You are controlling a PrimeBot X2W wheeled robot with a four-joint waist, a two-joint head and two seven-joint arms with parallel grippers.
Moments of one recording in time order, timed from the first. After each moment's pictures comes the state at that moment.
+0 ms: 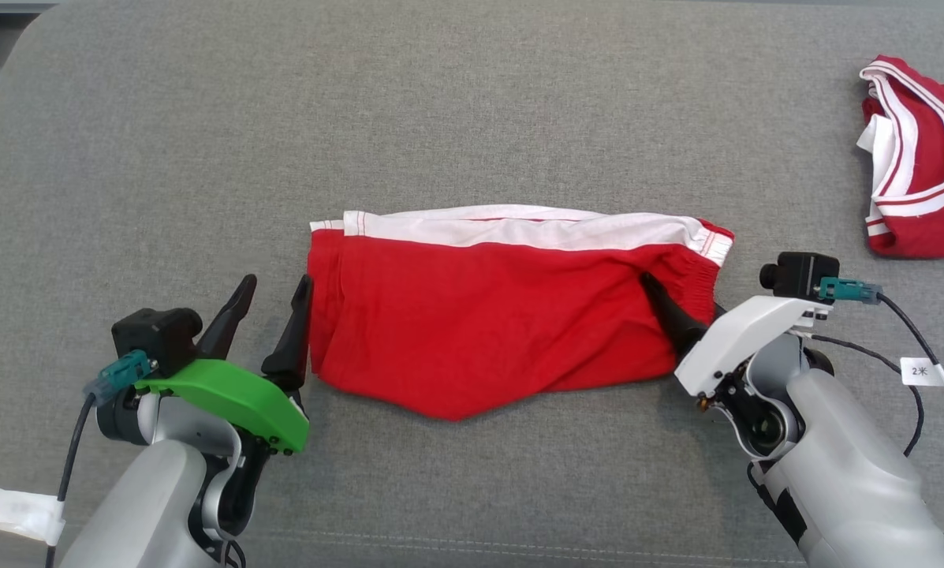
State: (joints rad) left arm -0.32 0.26 -0.51 0.22 -0.77 0.09 -0.14; right arm -0.39 -0.10 0.33 0.60 0.75 0.11 0.07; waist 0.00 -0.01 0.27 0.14
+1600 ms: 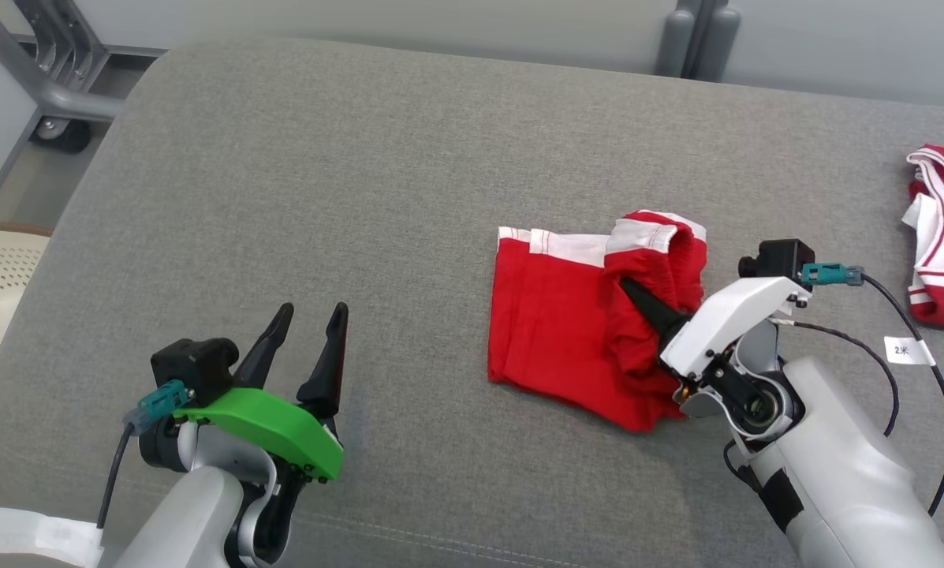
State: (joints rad) left arm -0.27 0.21 -0.53 0.23 -0.77 0.09 -0.17; right arm -0.41 -0.08 0.32 0.56 0.96 0.10 0.24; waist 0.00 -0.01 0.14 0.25
